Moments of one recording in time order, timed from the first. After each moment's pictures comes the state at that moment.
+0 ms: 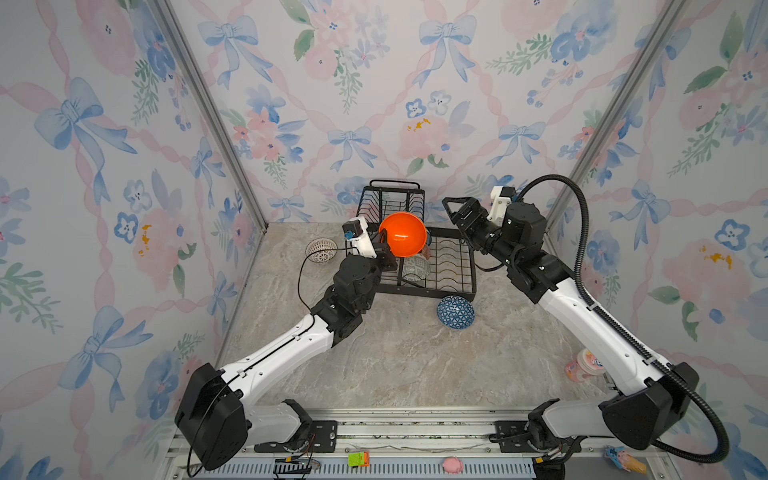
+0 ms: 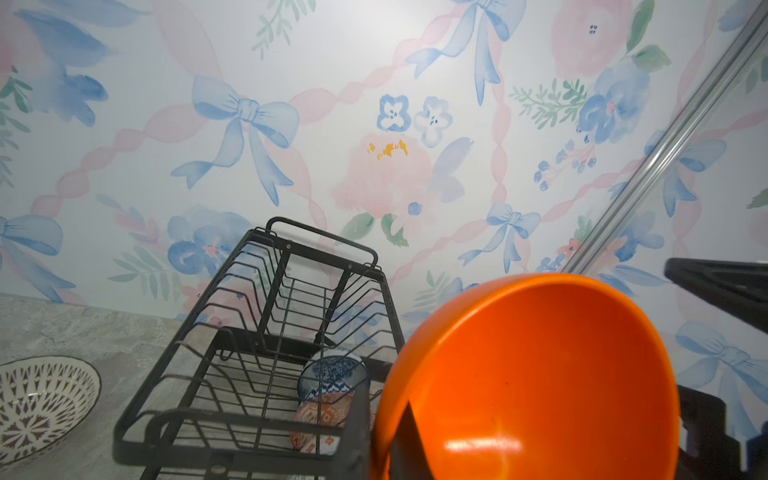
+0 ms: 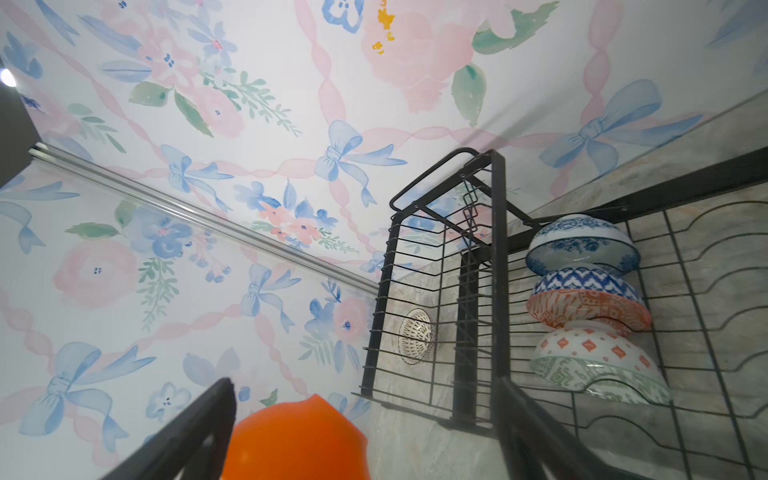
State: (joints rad) left arm -0.71 1.31 1.00 0.41 -0.49 -0.37; right arm 0.50 1.39 1.43 -0.14 -0.08 1.03
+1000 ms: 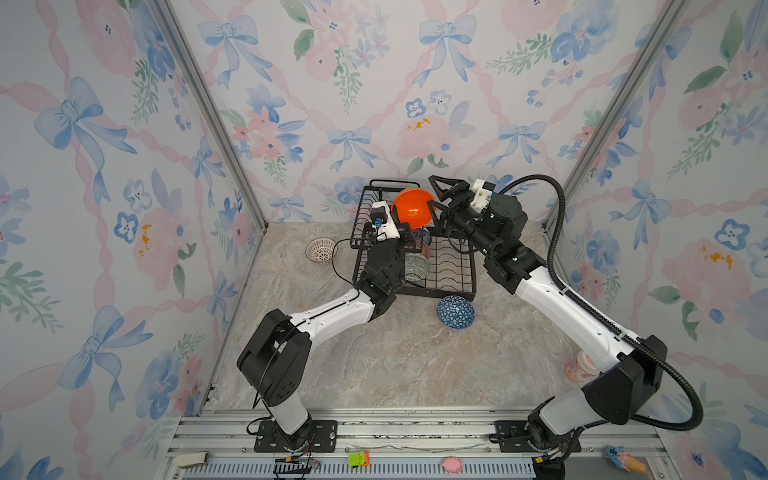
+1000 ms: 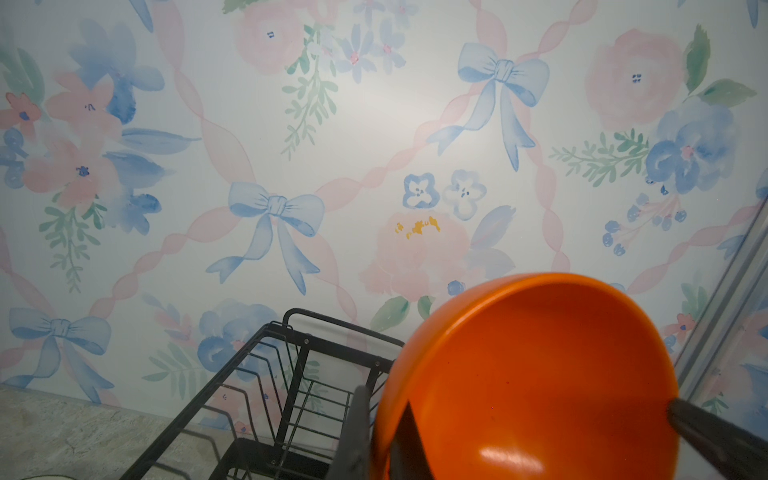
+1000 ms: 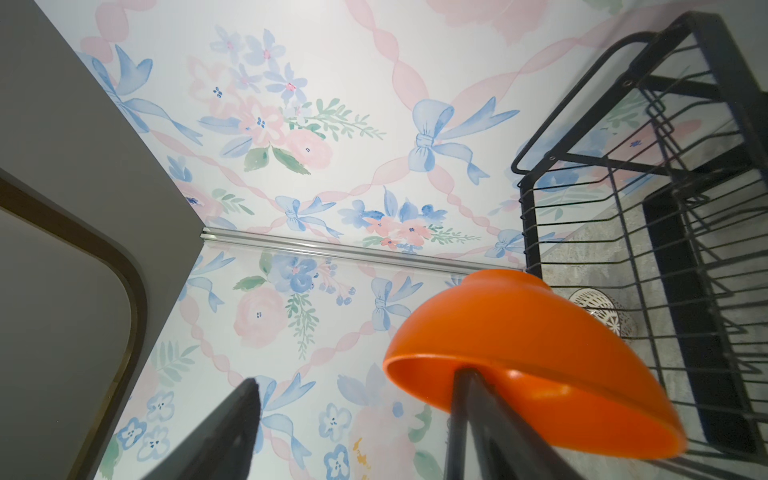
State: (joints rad) left arm -0.74 1.68 1.18 0.88 -0.71 -0.07; right arm 0.58 1.54 1.51 0.14 -0.07 1.47
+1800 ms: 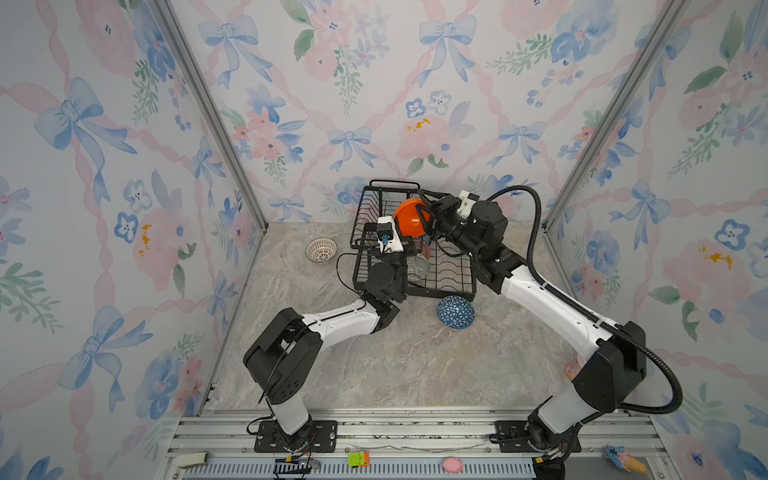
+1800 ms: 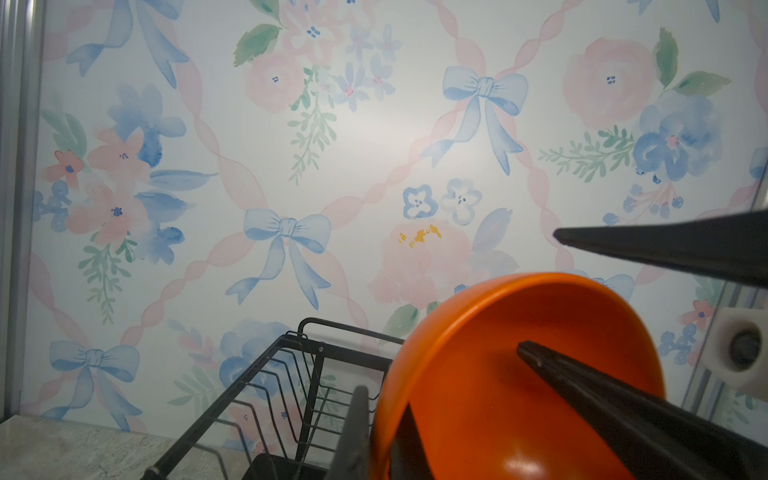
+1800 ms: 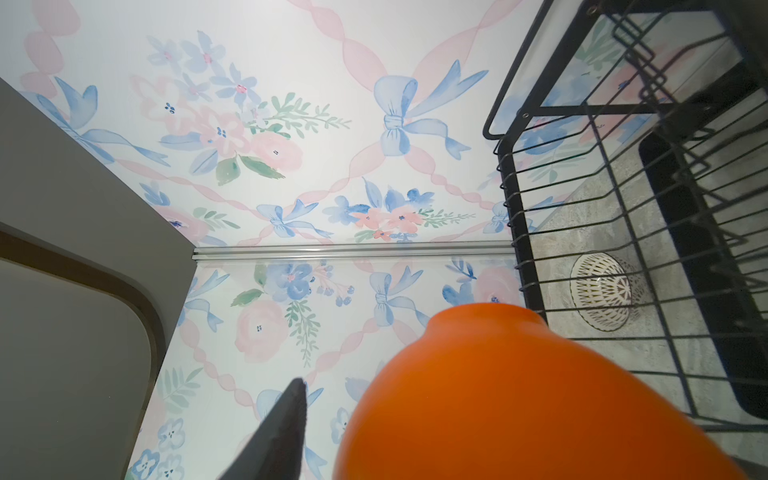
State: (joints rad) left arm -0.79 1.71 1.07 1.16 -0.76 0.12; right arm 0.59 1.61 1.48 0.21 -0.07 1.60
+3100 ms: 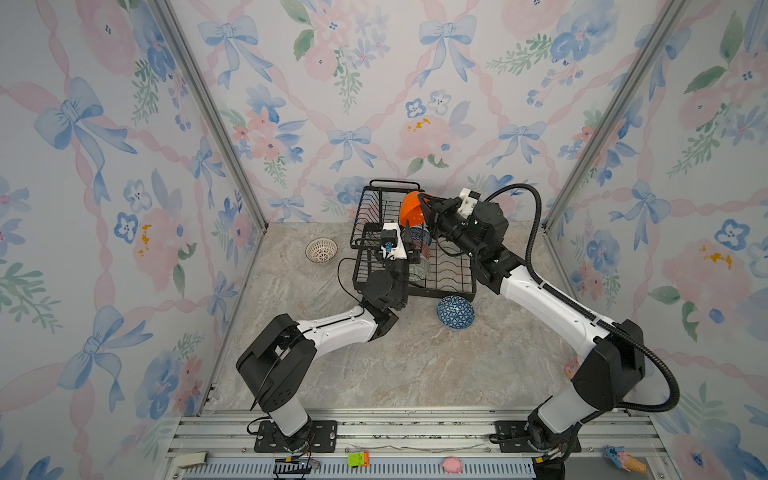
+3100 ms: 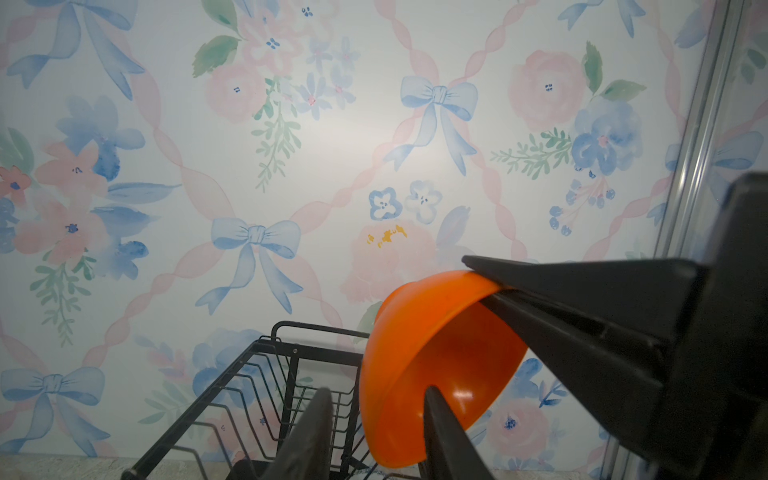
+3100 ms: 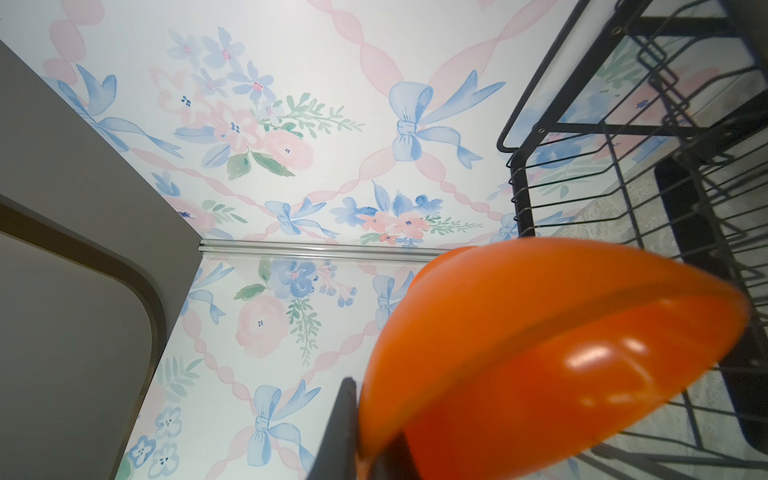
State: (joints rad) left arm -0.82 1.65 1.01 1.15 -0.68 0.14; right arm 0.58 1.62 1.46 0.27 -0.07 1.55
